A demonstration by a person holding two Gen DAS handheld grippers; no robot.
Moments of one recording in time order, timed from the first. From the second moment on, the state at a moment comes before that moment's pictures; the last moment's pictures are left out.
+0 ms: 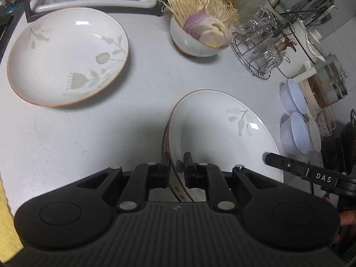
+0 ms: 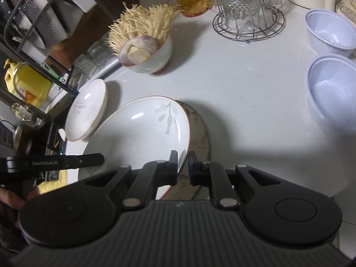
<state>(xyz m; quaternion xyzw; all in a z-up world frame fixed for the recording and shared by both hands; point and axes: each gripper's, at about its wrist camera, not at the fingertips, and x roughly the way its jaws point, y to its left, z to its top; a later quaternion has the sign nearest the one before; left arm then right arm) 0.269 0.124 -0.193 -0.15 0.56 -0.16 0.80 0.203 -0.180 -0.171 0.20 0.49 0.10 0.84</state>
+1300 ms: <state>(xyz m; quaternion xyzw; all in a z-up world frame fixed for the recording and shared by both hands) 0.274 0.116 -0.204 -0.15 0.60 -0.09 0.78 0.217 -0.178 -0.196 0.20 0.51 0.09 0.83</state>
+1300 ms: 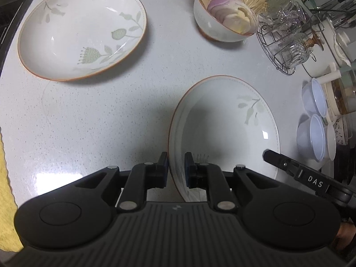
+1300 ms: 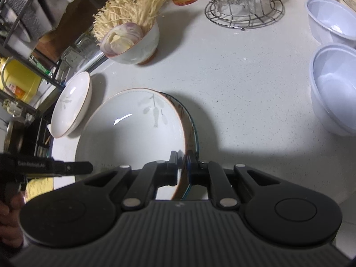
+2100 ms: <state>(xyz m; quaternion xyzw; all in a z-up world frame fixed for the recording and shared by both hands) 0.250 0.111 -0.148 -0.13 0.53 -0.10 0.83 0.213 -0.182 -0.165 0.19 0.50 0.01 0.85</state>
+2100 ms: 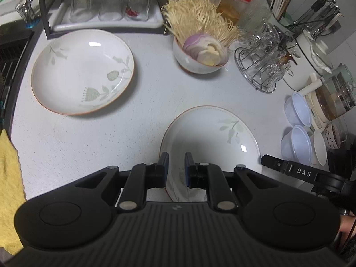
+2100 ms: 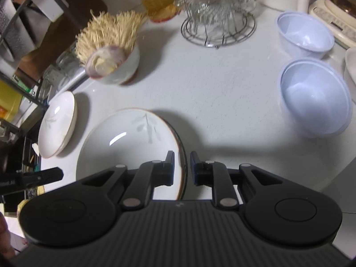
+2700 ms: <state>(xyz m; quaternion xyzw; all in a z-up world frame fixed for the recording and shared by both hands) 0.215 0.127 -0.064 -0.11 0.46 -0.12 0.87 0.171 -0.152 -0.074 0.16 0.40 0.03 0.90</state>
